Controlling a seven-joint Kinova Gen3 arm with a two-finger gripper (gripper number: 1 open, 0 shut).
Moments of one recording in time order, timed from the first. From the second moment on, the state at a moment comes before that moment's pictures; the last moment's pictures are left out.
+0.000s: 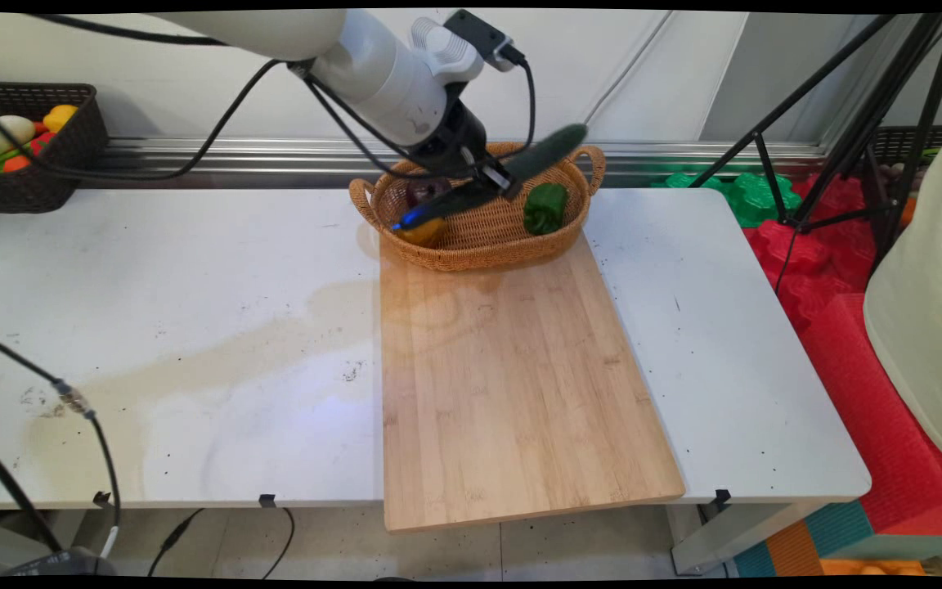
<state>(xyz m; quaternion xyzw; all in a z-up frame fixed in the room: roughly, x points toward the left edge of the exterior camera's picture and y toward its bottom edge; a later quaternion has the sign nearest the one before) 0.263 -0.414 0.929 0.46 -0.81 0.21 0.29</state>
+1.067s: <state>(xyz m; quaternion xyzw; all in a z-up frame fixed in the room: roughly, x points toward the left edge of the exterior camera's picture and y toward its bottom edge) 0.236 -0.316 0.906 0.41 -0.85 0.16 0.28</state>
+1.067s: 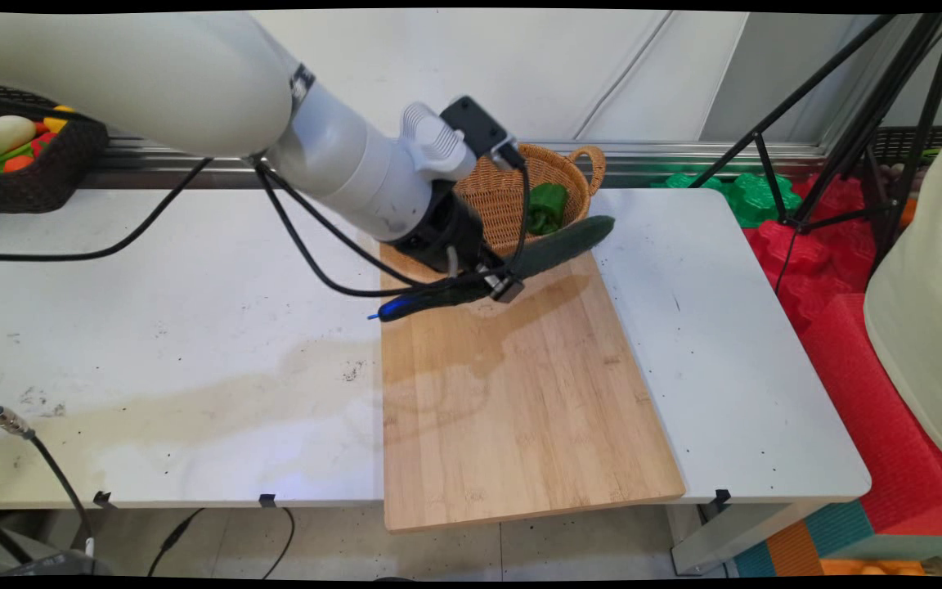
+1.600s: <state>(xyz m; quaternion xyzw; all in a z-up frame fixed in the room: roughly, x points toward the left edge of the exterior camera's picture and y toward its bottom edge) 0.249 -0.322 0.872 0.40 -0.86 0.17 0.26</state>
